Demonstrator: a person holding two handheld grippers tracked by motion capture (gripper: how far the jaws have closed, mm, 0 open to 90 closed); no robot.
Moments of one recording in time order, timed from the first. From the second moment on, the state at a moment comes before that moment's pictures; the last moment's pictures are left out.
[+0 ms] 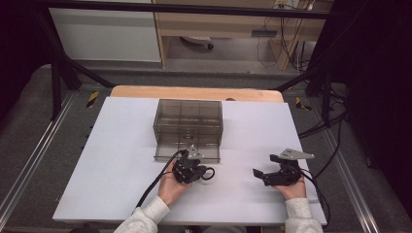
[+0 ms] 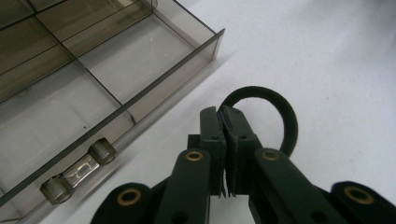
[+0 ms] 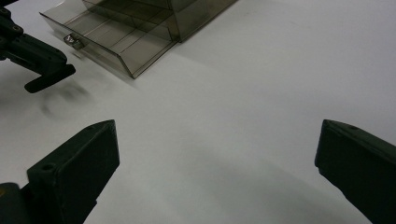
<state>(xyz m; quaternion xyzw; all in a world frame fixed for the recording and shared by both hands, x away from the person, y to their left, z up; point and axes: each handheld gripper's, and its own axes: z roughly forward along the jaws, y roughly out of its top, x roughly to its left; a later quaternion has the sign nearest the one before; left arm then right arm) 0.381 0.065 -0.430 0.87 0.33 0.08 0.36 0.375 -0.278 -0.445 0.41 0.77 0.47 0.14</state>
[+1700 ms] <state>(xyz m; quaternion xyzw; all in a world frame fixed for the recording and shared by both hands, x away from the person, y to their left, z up) 0.377 0.086 -0.413 0.87 0.33 0.09 0.36 0.375 -0.278 -0.446 0.41 0.77 0.46 0.14</state>
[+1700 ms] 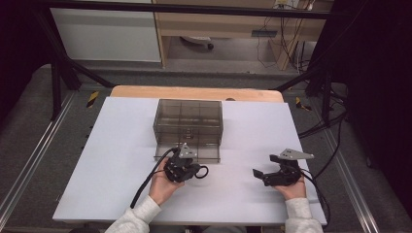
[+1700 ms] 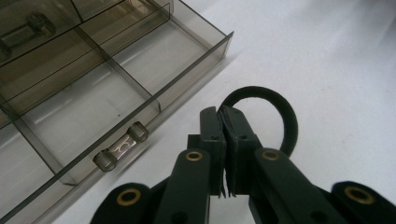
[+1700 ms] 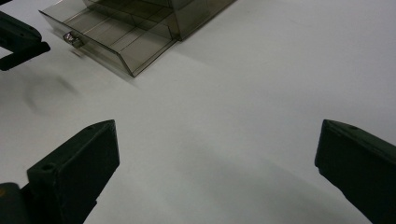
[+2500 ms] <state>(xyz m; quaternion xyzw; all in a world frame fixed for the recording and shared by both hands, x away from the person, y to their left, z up) 0.378 0.114 -0.409 0.86 0.35 0.11 0.36 0.375 -0.278 -0.446 0.41 0.77 0.46 0.14</state>
